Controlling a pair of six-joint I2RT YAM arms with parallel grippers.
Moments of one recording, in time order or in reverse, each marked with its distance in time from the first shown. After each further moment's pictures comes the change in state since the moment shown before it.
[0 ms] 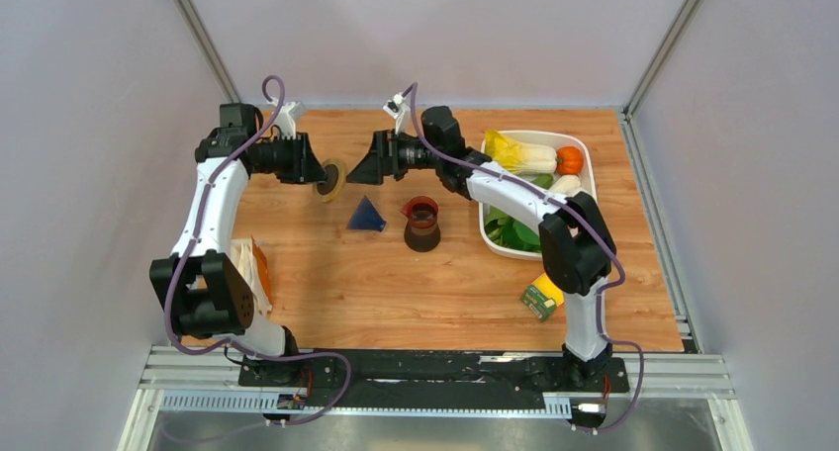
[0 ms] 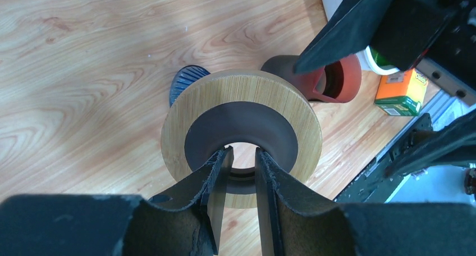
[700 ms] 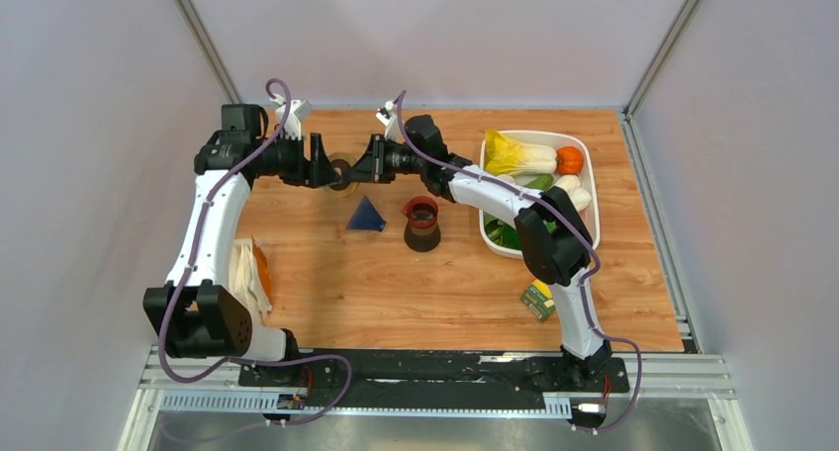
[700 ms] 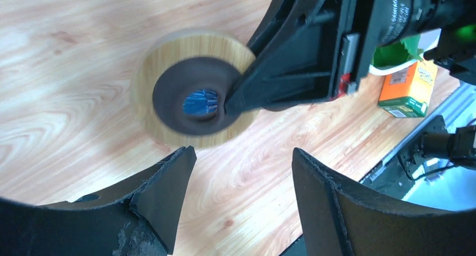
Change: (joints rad) left arm -0.069 -0.103 -0.030 0.020 -0.072 -0.045; right arm 0.050 0.159 0.085 0.037 0.115 0.214
